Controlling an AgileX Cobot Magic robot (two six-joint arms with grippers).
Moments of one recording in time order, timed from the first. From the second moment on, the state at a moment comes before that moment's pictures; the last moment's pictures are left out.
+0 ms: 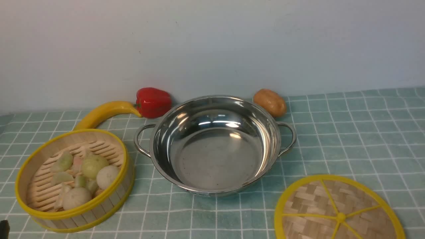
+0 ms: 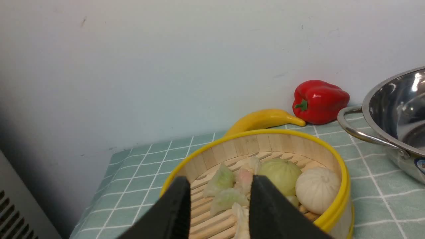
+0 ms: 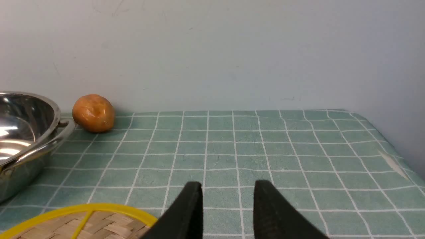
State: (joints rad) right arm -0.06 0.00 0.01 0.07 0.27 0.02; left arm 0.11 0.00 0.01 0.11 0.15 0.12
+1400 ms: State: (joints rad) right arm -0.06 0.00 0.01 0.35 0.25 0.20; left arm 0.11 0.00 0.01 -0.27 0.15 -0.12
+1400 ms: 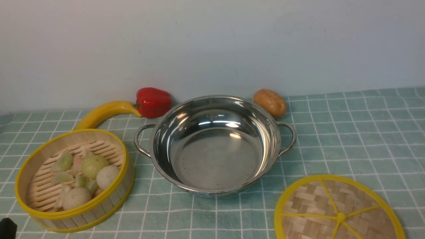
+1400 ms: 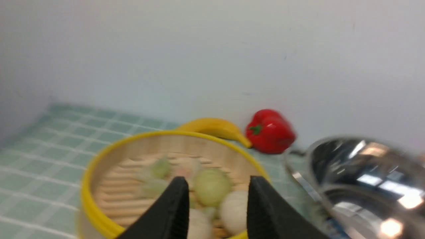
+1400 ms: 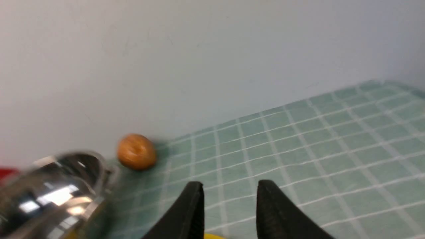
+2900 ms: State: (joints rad) right arm -0.06 0.37 -0.76 0.07 0.69 0.30; left arm 0.11 0.58 -0.81 0.15 0.76 -0.26
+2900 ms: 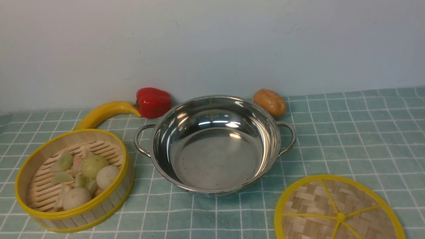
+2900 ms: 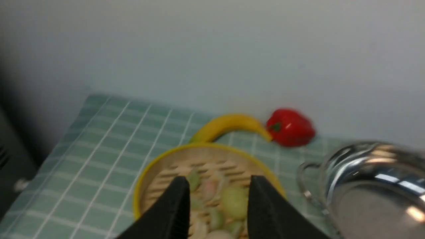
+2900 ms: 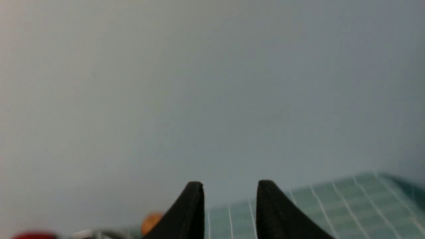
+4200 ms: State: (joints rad) right arm 0.12 0.52 -0.76 0.53 1.23 -0.22; left arm 0.46 1.67 -1.03 -0.14 0.77 0.26
